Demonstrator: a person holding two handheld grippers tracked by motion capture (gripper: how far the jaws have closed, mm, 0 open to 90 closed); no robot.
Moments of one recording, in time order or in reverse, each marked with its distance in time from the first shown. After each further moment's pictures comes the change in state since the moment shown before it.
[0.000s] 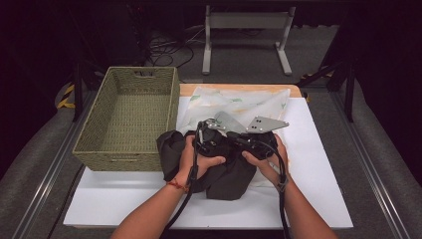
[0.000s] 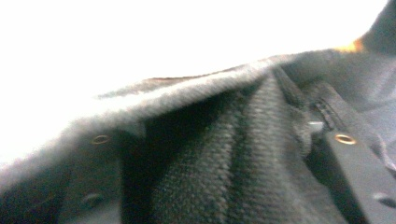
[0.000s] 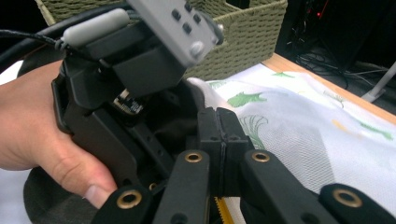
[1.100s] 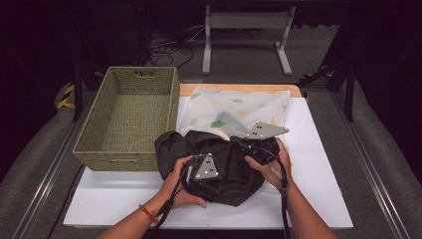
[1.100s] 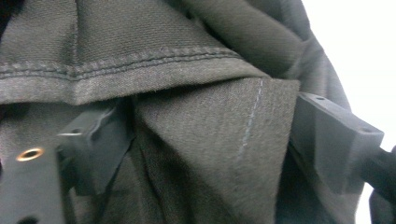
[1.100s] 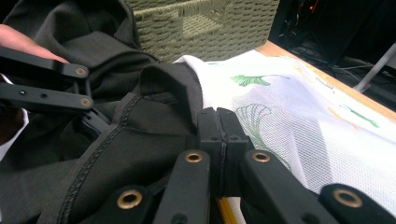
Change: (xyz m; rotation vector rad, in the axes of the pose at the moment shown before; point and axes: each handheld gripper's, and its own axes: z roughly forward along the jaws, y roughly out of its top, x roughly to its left) left arm -0.045 -0.072 -0.040 -0.039 -0.021 0.469; right arm 0.003 -0.013 -0.003 0.047 -0.034 -0.041
